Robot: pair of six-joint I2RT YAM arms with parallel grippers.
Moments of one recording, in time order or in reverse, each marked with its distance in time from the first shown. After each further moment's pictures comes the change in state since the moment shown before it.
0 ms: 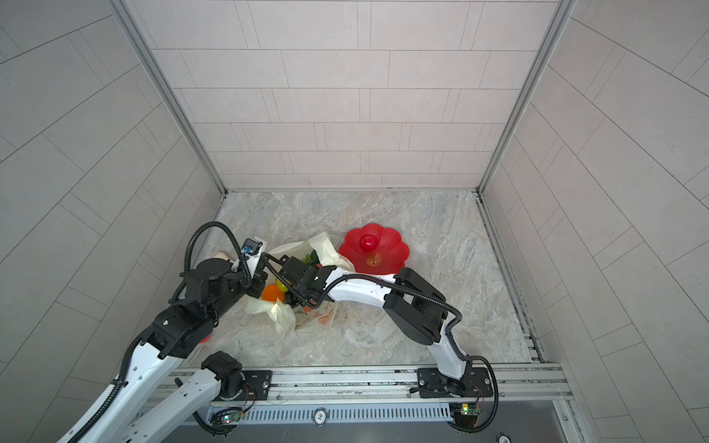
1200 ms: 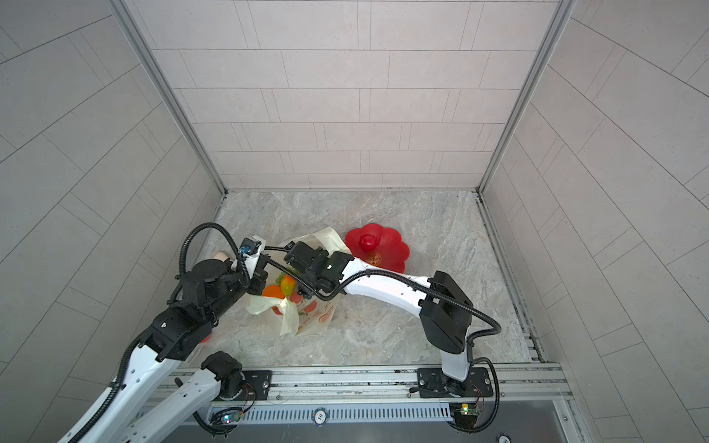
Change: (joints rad) left arm -0.001 -0.008 0.000 0.051 0.019 0.000; right arm -0.012 -0.211 0.040 -0.169 -0.023 0.016
